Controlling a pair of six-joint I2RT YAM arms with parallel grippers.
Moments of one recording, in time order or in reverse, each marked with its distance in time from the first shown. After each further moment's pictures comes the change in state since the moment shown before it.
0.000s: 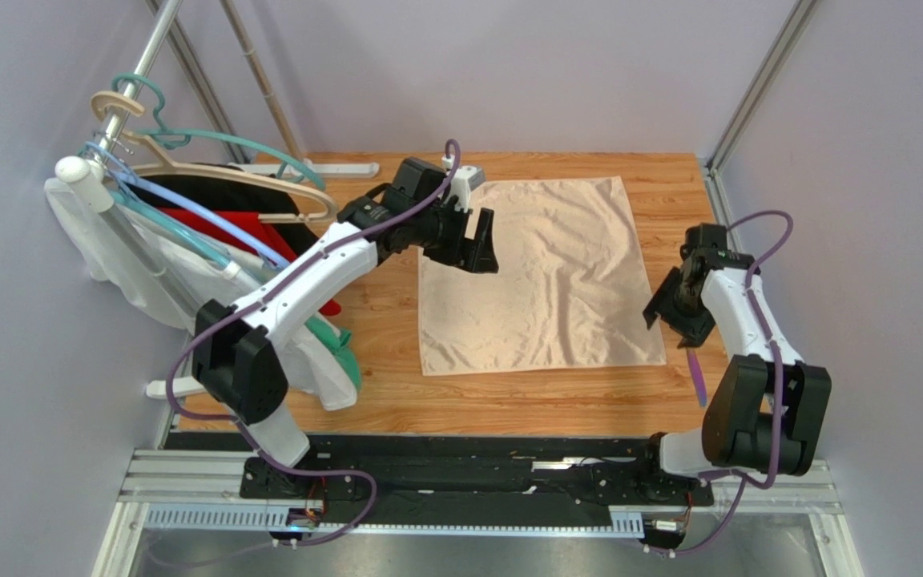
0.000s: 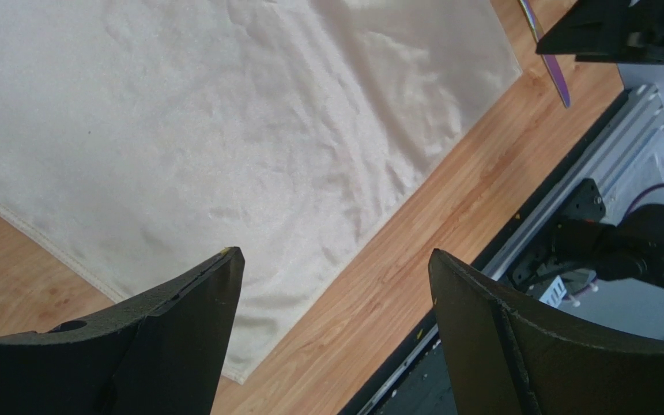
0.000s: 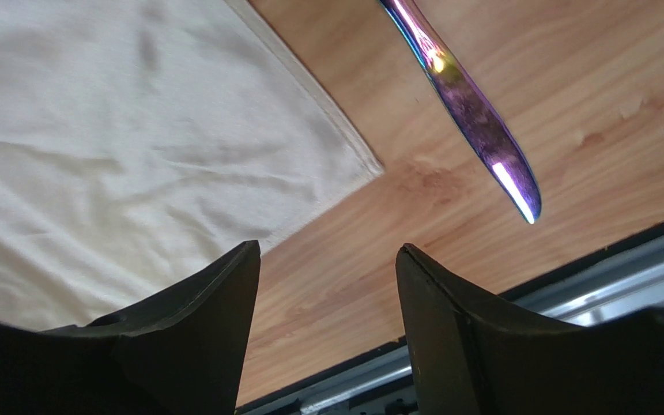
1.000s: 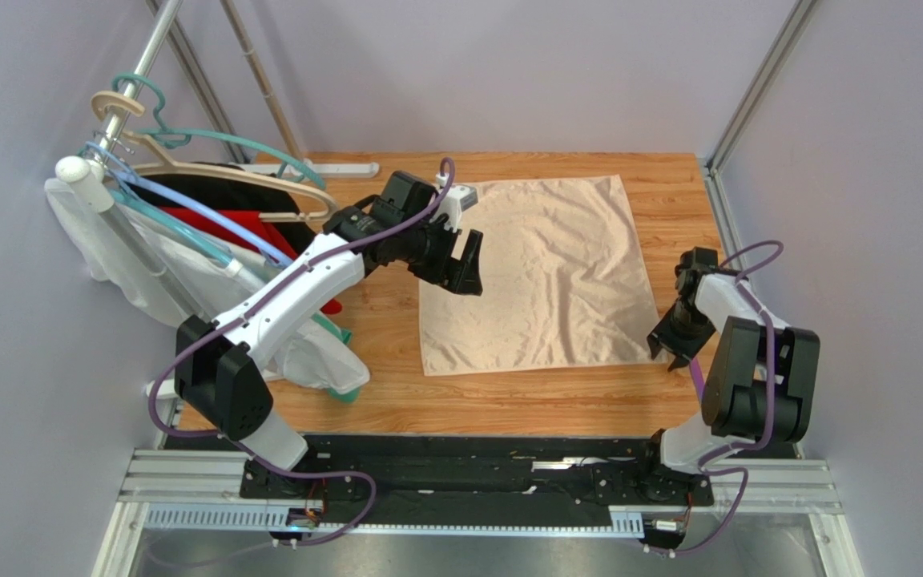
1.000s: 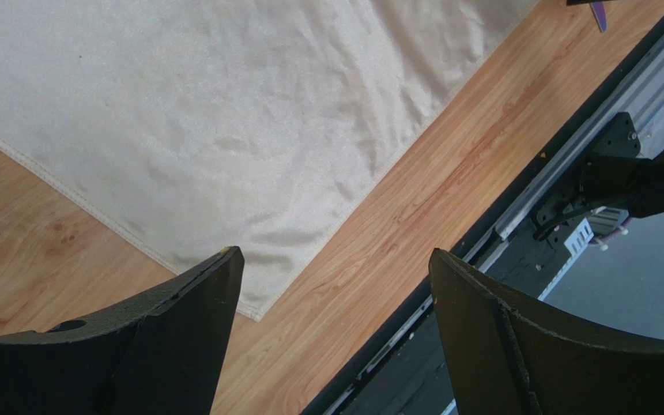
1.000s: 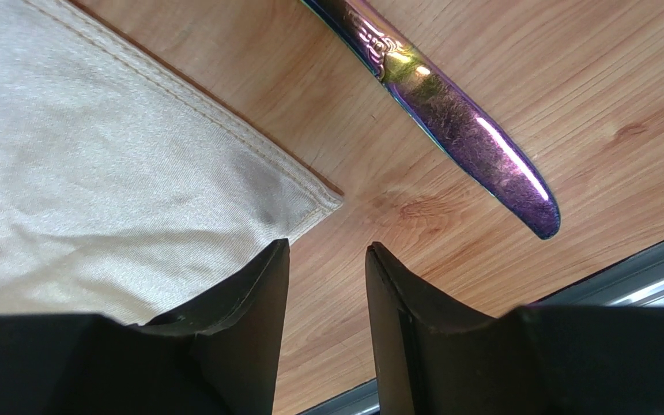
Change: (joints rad) left arm 0.003 -0.108 -0.077 -0.115 0.014 0.101; right arm -0.074 0.151 -0.147 0.089 0.036 0.073
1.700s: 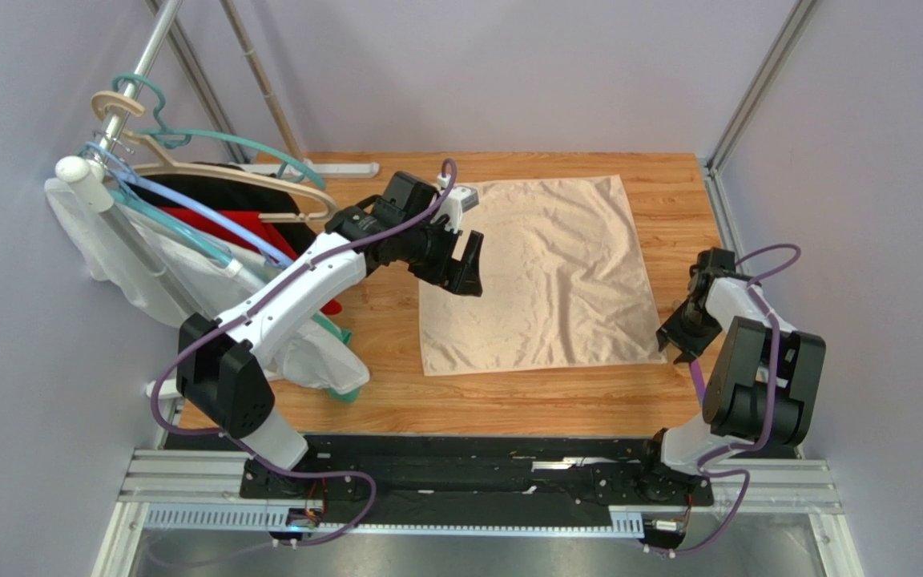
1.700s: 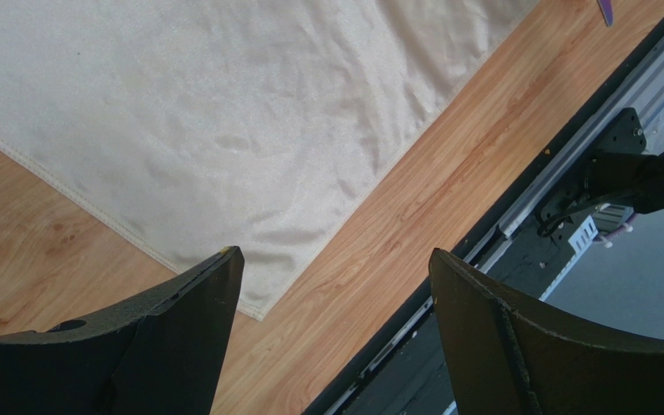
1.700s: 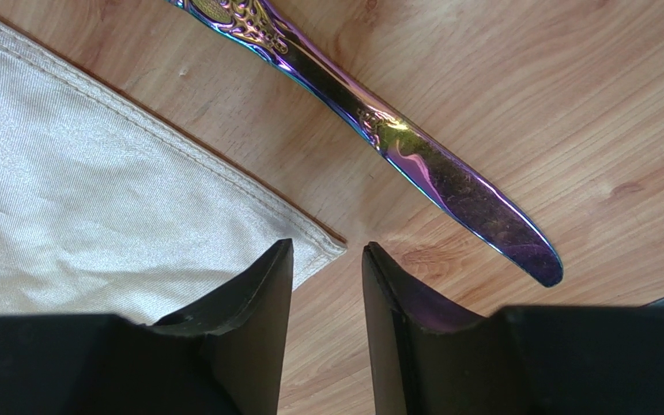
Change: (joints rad) left arm 0.001 0.010 0.000 -0.003 0.003 0.009; right arm -0.079 -0.012 -0.011 0.097 -0.046 -0.036
